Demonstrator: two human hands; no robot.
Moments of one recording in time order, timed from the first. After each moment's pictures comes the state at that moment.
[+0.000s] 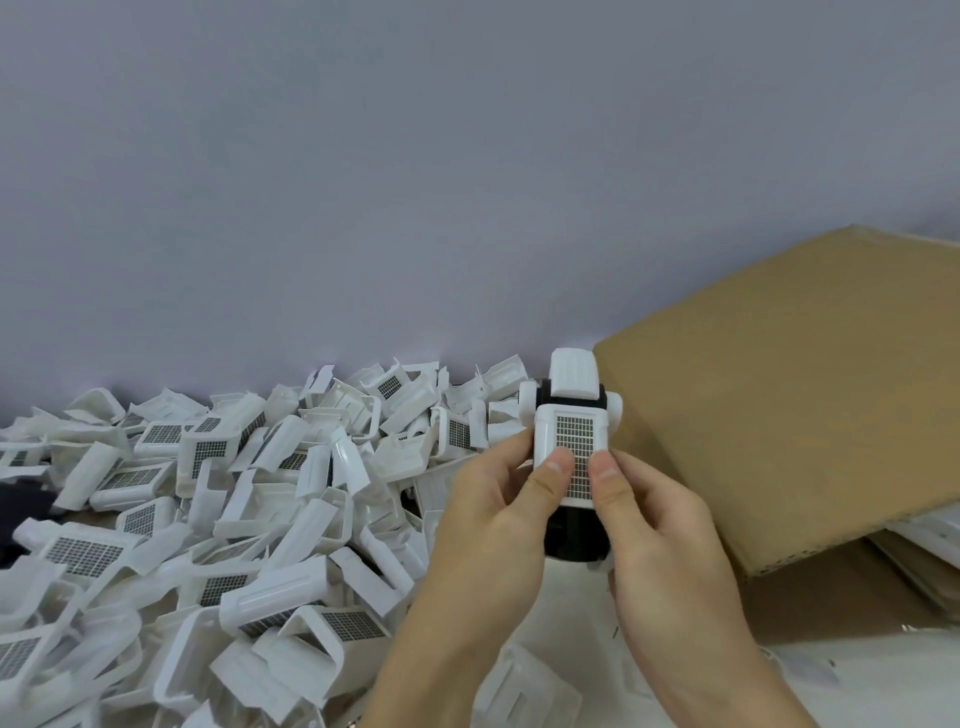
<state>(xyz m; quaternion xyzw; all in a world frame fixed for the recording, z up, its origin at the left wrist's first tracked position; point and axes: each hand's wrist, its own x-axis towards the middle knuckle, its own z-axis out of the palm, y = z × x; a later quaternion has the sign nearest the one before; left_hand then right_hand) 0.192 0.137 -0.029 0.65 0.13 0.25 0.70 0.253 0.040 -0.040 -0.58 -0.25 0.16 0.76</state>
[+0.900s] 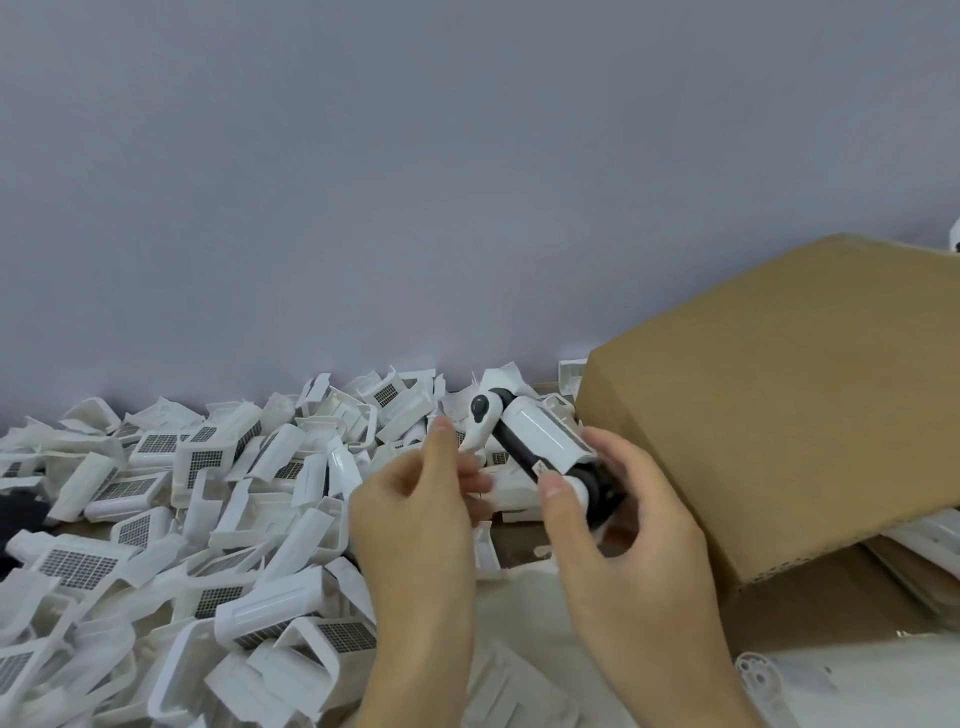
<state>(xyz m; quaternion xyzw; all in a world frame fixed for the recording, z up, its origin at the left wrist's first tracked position) 0.188 0.143 -0.014 0.53 0.37 0.44 0.63 0.242 0.046 -0.042 -0.69 -0.24 0.00 0.69</state>
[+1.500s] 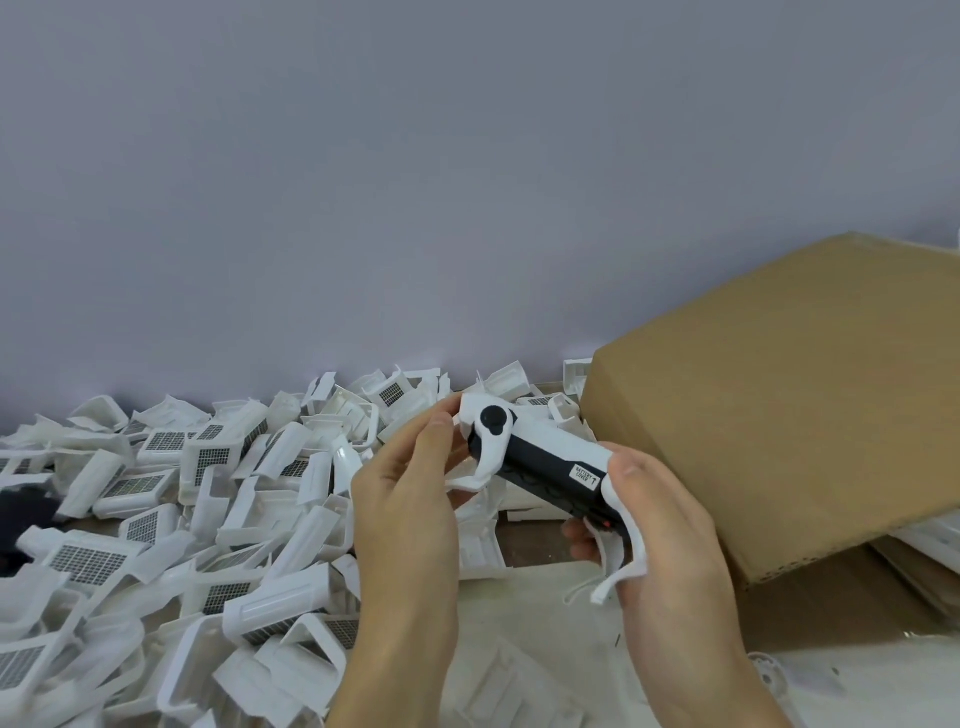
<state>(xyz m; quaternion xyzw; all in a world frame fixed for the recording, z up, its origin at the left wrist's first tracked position) 0.181 0.150 -0.007 0.53 0.29 0.44 0.66 0.246 0.044 -0.035 -0.53 -0.16 0.16 0.82</state>
